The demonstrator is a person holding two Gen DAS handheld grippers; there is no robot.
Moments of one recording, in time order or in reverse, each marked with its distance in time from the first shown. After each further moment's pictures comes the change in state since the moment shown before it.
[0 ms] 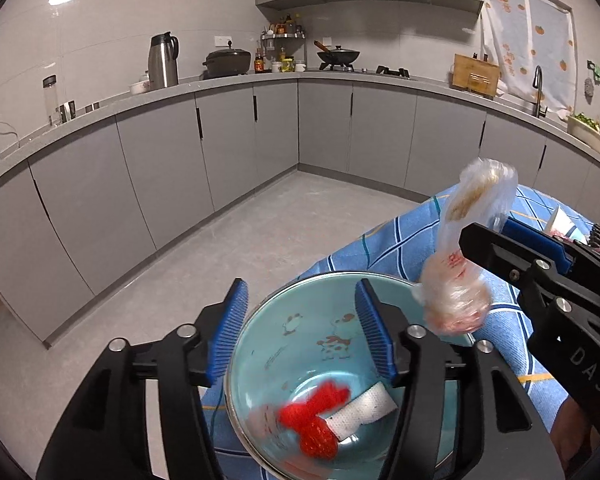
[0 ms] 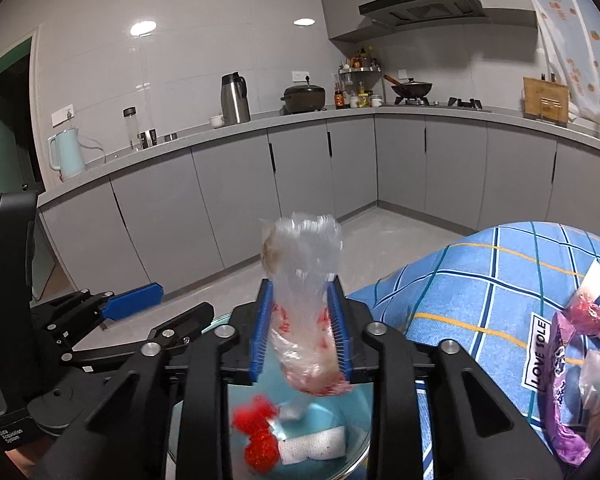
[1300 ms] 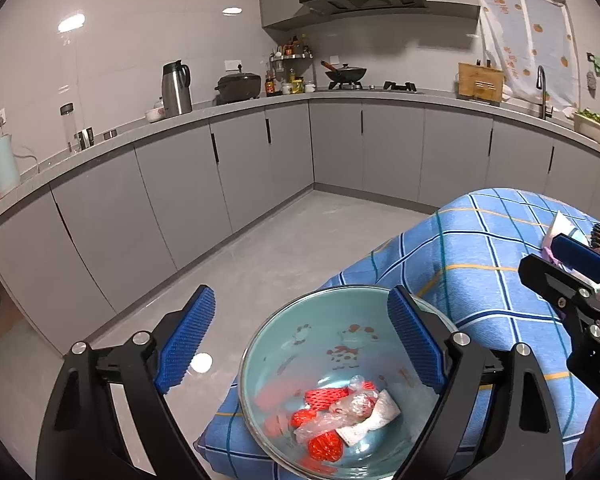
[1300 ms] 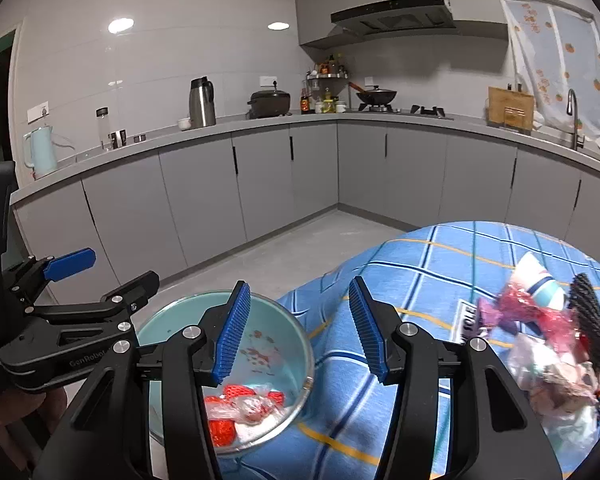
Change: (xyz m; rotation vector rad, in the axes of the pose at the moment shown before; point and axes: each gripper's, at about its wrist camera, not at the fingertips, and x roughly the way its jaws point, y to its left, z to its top) left arm -0.037 -0.022 0.001 0.040 -0.074 0.073; right arm -0.056 -0.030 -0.019 -0.015 -0.015 -0.144
